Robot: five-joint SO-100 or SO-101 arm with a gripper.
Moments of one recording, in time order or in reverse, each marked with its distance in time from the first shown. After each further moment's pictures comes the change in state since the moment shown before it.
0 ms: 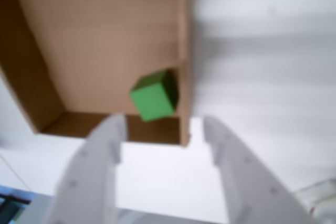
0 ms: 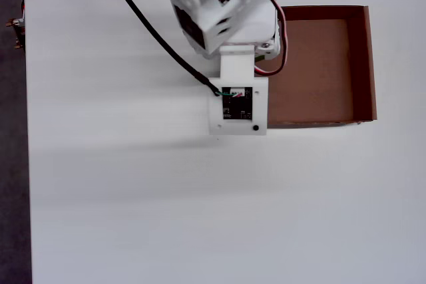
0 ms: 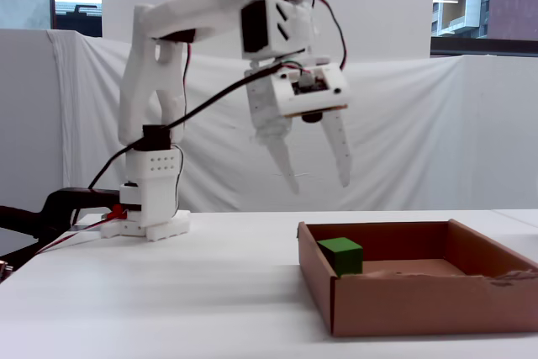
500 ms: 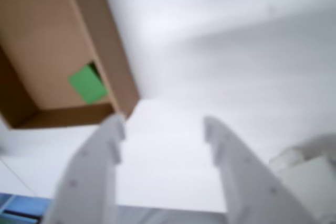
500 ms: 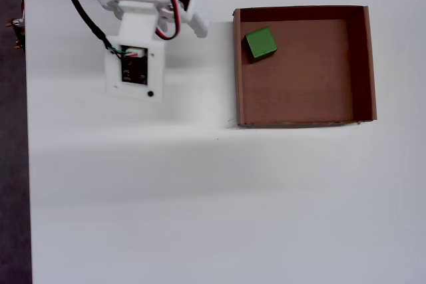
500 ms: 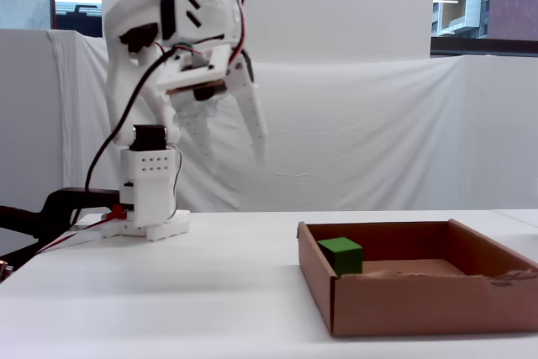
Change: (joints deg) arm 10.7 33.0 32.0 -0.3 -0.1
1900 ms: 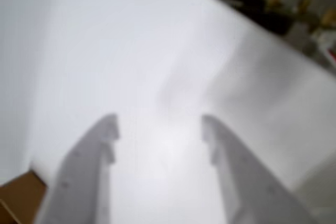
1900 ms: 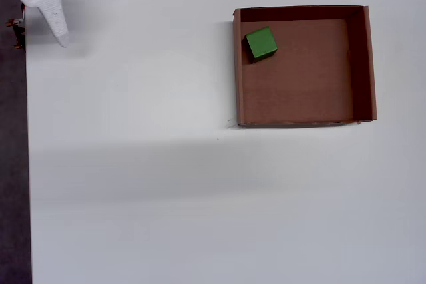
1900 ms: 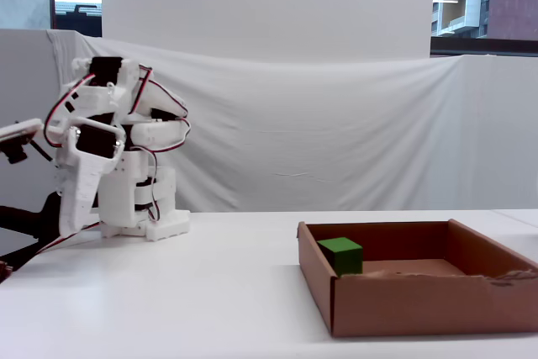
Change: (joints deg) arm 49.3 63.2 59.8 -11.2 -3.4
